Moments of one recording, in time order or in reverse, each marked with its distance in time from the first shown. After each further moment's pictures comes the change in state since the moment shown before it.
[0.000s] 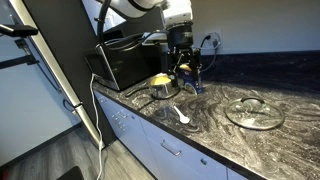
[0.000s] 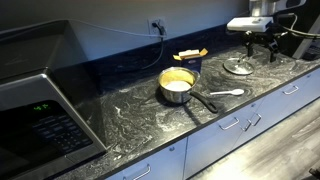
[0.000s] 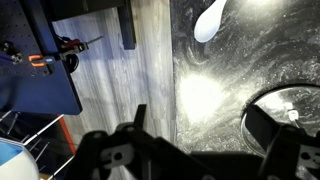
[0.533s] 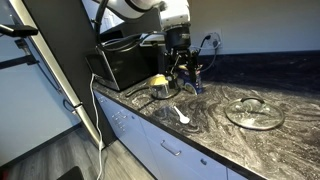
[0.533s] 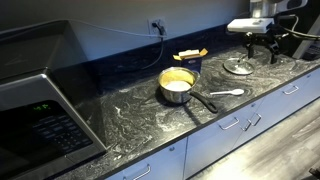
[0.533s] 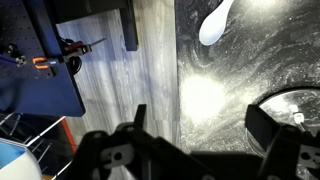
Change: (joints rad) arm -0.005 -0.014 0.011 -0.022 0.000 0.001 0.013
